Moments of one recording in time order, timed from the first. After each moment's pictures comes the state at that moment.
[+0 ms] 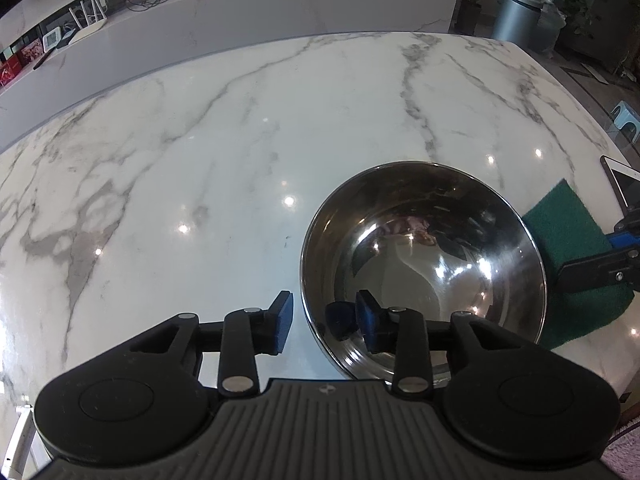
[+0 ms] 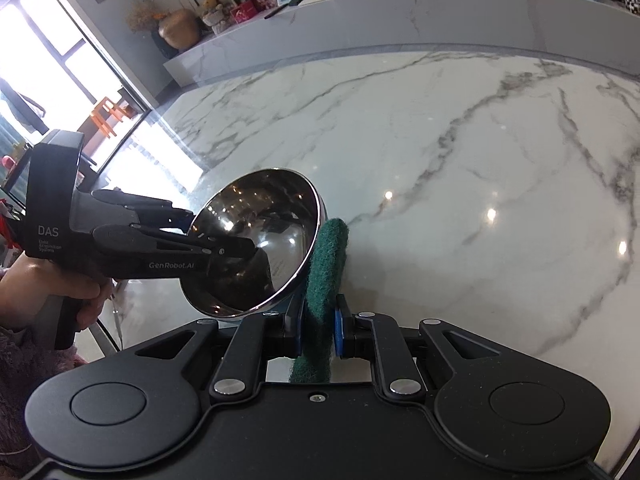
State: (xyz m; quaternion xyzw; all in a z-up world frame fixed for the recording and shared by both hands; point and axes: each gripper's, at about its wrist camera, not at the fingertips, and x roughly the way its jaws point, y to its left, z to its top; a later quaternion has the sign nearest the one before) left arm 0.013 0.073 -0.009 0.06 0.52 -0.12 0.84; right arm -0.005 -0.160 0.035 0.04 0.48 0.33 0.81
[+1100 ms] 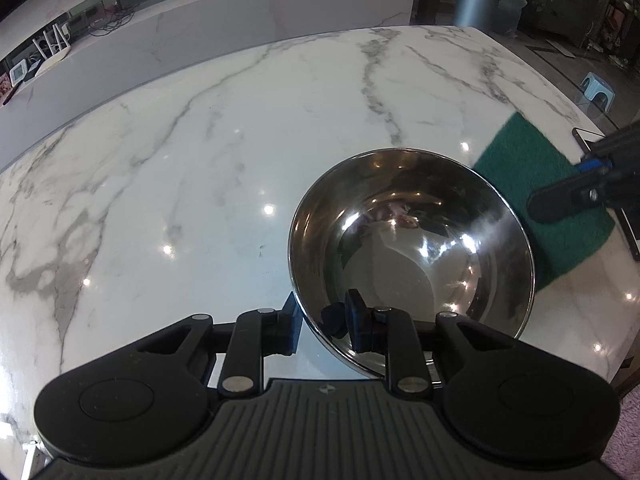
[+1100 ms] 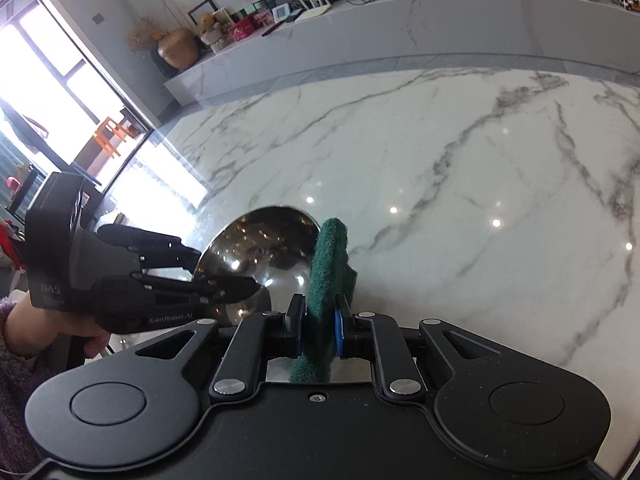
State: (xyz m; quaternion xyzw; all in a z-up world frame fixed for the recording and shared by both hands) left arm 0.011 0.061 -0.008 0.10 0.50 -0.18 0.84; right arm 0.015 -0.163 0.045 0.07 0.47 0.33 0.82
